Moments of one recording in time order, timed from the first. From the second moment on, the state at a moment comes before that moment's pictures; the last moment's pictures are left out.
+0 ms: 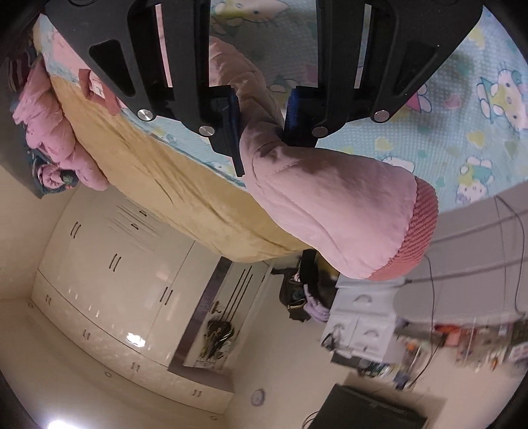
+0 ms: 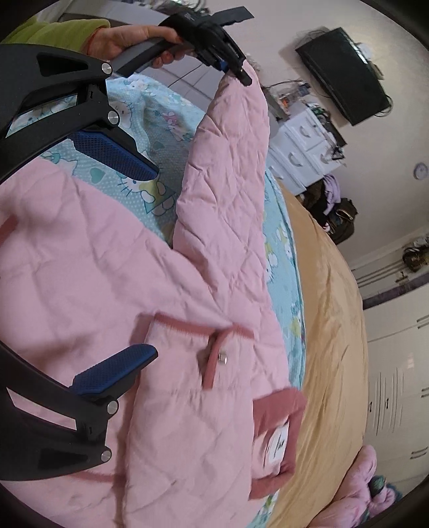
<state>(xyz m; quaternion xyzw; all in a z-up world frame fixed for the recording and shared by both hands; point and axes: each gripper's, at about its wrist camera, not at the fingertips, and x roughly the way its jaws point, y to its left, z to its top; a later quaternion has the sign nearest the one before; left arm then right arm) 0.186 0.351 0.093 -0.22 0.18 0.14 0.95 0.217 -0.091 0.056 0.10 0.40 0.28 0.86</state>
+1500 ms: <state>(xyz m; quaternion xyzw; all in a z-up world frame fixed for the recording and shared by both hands) 0.213 0.023 0.144 -0.05 0.20 -0.07 0.98 0.169 -0.360 0.072 0.27 0.33 0.18 0.89</state>
